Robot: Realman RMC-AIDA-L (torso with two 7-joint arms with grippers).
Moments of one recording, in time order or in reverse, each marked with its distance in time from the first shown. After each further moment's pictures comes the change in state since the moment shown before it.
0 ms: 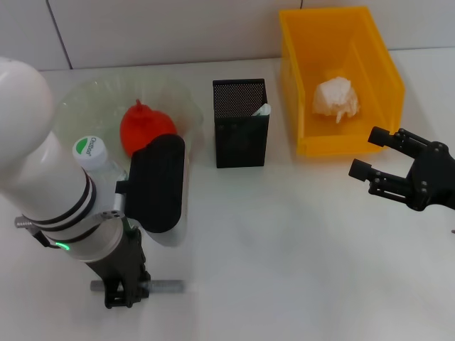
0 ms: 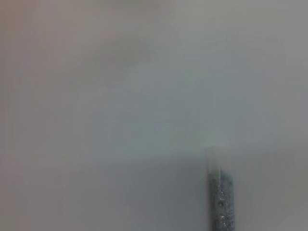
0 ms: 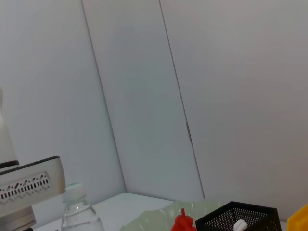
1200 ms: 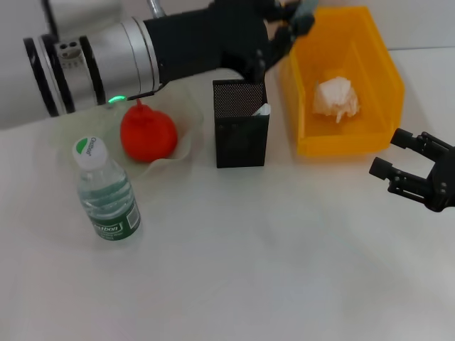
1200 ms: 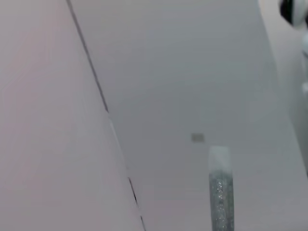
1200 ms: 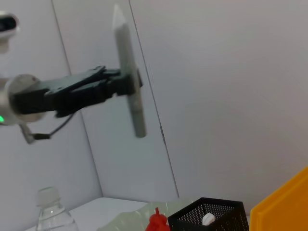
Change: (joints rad) left arm 0.093 0.004 -0.276 -0.080 -1.186 -0.515 0.675; right arm -0.036 -0.001 0.059 0.002 -0.006 0.006 0.004
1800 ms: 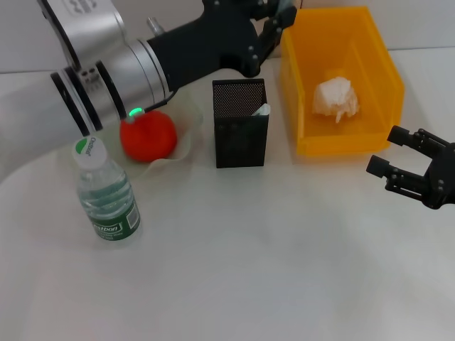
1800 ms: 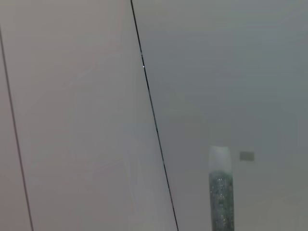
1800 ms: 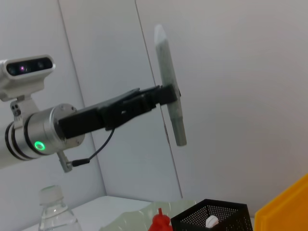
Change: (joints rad) left arm -0.178 -0.005 0.041 -0.564 -0.549 0.026 0.486; right arm 0.012 -0.005 -0.006 0.000 -0.002 0.000 -0.002
